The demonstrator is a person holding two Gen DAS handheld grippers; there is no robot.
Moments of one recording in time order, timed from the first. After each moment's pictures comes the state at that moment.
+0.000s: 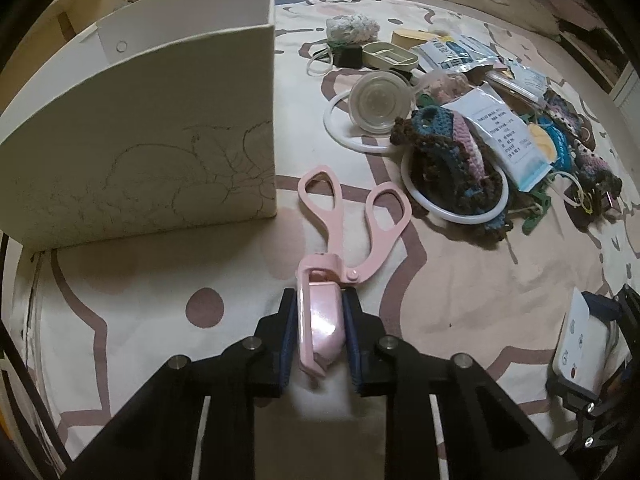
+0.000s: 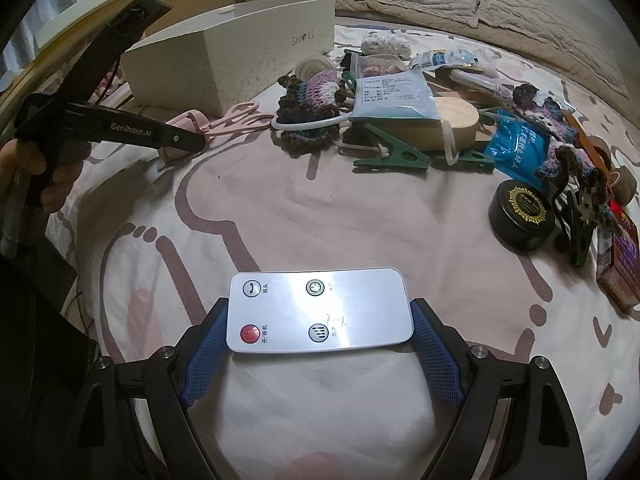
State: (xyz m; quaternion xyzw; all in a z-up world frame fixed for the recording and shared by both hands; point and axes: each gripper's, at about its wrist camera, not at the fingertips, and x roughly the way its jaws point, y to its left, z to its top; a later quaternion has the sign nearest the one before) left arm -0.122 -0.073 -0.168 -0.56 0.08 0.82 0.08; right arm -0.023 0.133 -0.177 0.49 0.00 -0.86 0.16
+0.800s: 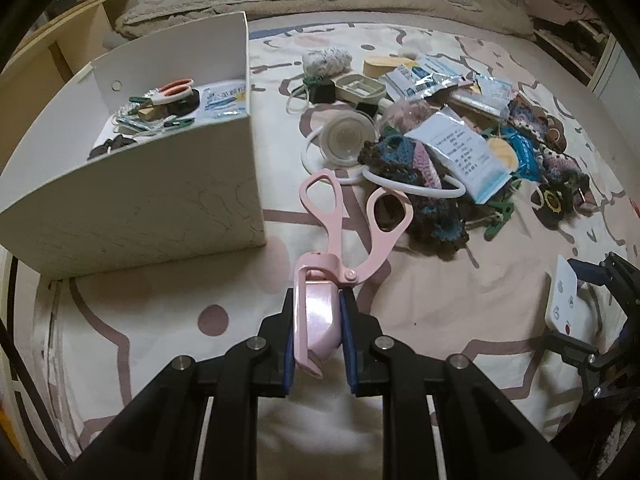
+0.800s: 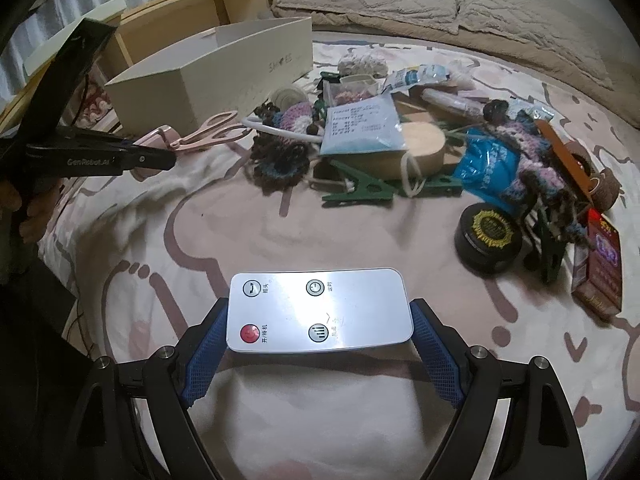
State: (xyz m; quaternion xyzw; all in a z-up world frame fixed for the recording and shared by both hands) left arm -0.115 -0.064 -0.135 -0.52 0.09 0.84 0.11; right arm -0.030 0.153 -0.155 0.47 -0.02 -0.87 0.14
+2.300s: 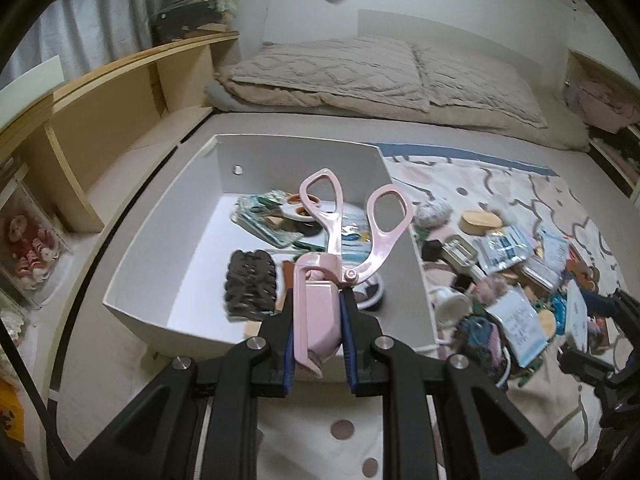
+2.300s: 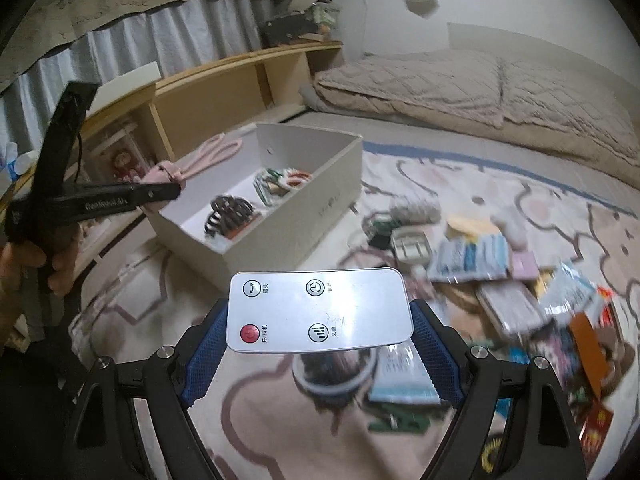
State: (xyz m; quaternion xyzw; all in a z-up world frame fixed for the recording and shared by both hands) left arm -0.165 -0.149 -0.034 -0.39 0.02 0.92 0.00; right arm -0.140 0.114 -0.055 0.35 -0.02 -0.91 0.21
